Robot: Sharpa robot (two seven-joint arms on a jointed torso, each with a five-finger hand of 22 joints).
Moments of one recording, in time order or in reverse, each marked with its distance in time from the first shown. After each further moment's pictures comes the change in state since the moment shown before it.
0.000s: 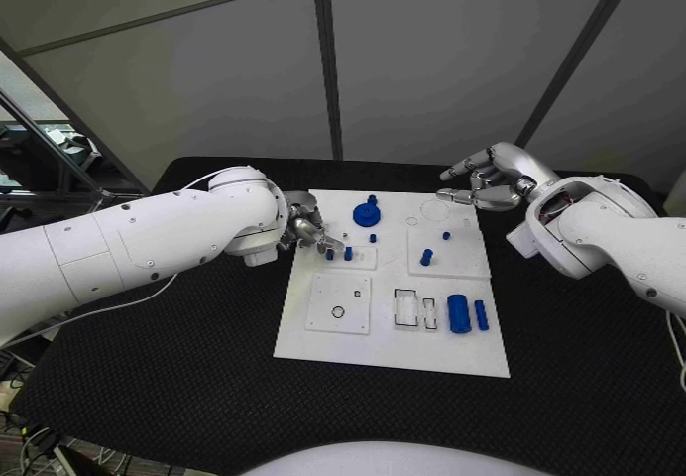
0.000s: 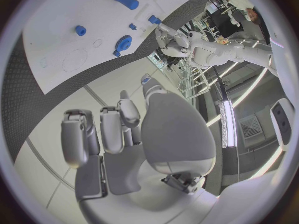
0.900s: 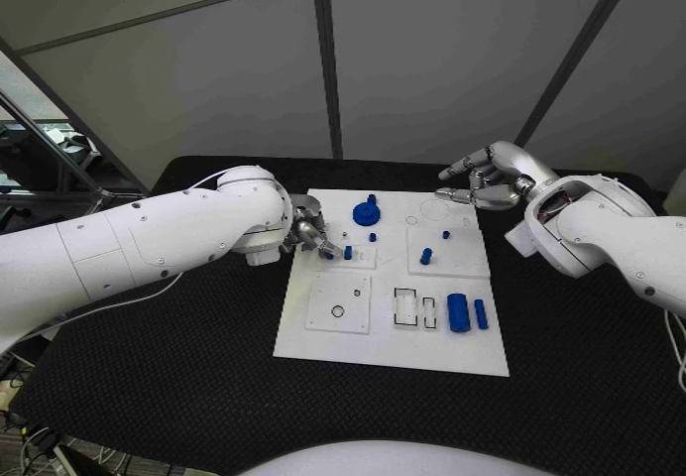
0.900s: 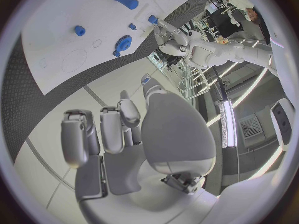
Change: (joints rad) left arm -0.001 0.033 -0.001 -0.027 -0.007 0.060 -0.013; left_hand 0.059 0.025 0.014 -0.019 0.000 -0.004 -0.004 0.016 0.030 0.000 0.000 0.000 -0.001 0.000 0.000 0.000 0.000 0.000 0.000 0.000 0.000 0.000; right arm 0.000 0.002 0.000 -0.001 0.000 0.000 0.000; right_hand 0.000 0.000 0.000 0.000 0.000 0.000 0.000 0.000 0.000 0.000 0.000 0.000 0.000 0.000 0.000 0.000 0.000 0.000 0.000 0.000 0.000 0.000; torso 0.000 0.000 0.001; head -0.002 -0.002
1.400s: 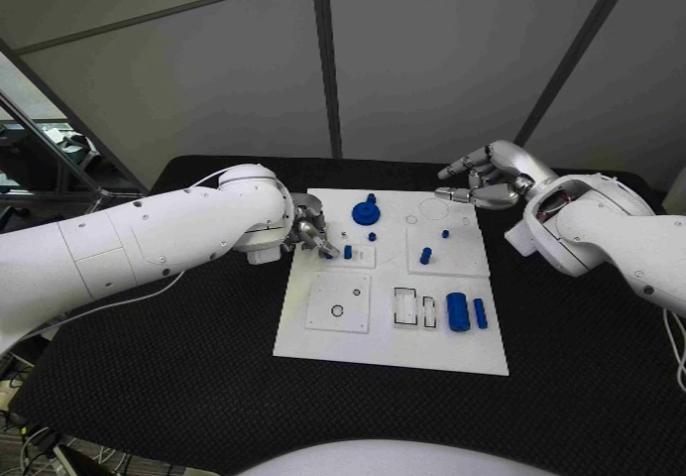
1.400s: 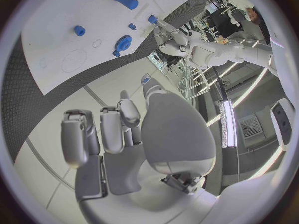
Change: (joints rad) left arm 0.002 0.007 0.001 -0.005 0.000 0.009 0.003; left_hand 0.096 0.078 0.071 -0.094 0.009 -0.018 -0.007 0.007 0.020 -0.004 -0.003 0.000 -0.006 -0.004 -0.003 0.004 0.000 0.000 0.004 -0.004 -0.006 0.000; right arm 0.000 0.001 0.000 -0.001 0.000 0.000 0.000; right_hand 0.000 0.000 0.000 0.000 0.000 0.000 0.000 0.000 0.000 0.000 0.000 0.000 0.000 0.000 0.000 0.000 0.000 0.000 0.000 0.000 0.000 0.000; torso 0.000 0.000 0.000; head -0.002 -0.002
